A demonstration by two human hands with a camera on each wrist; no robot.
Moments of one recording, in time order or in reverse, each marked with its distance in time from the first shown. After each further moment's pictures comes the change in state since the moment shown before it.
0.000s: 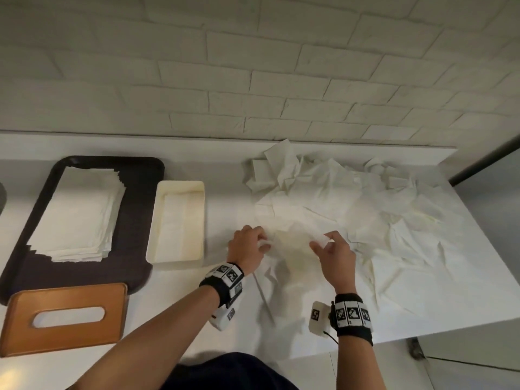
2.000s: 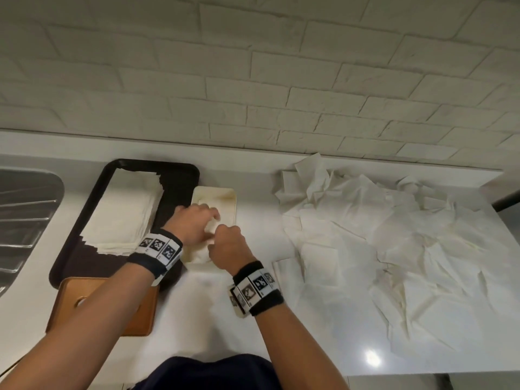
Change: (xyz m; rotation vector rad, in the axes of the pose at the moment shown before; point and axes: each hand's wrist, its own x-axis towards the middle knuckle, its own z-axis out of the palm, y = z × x) left_hand -0.012 -0.079 -0.209 0.642 -0.141 0.011; right_hand -0.086 -0.250 0.156 -0.282 -0.667 -0.339
